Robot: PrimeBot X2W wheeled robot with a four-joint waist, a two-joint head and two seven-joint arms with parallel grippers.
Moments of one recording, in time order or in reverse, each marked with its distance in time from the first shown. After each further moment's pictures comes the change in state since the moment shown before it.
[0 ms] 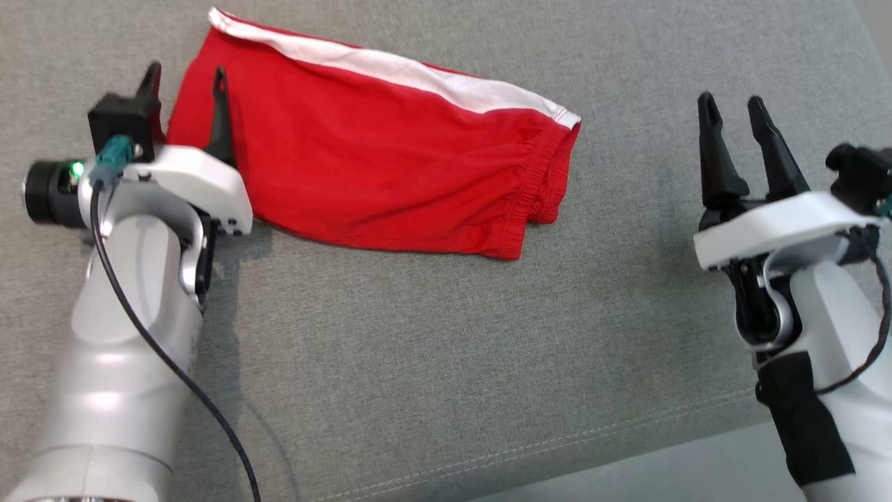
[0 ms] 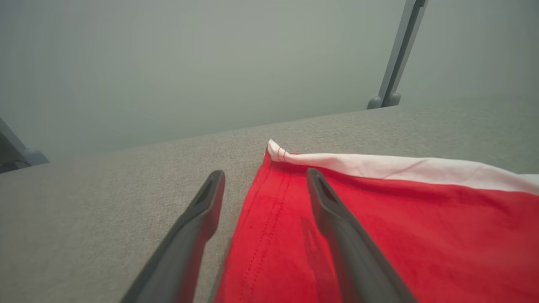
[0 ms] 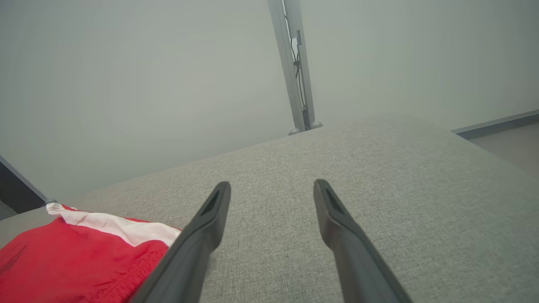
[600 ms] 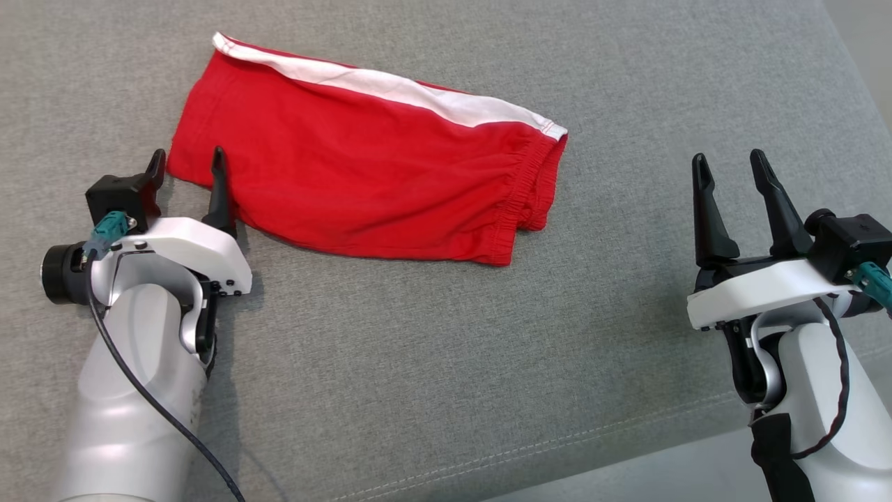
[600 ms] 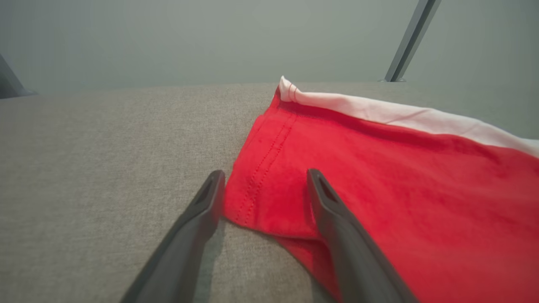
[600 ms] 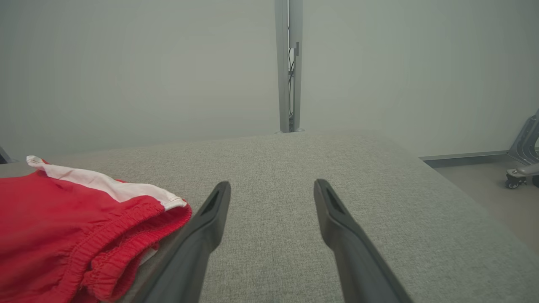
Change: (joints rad) left arm 0.146 -0.019 0.088 -0.015 -0.046 -0.028 0.000; right arm 0.182 0.076 -0.139 -0.143 -0.333 0.000 -0.002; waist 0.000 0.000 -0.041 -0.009
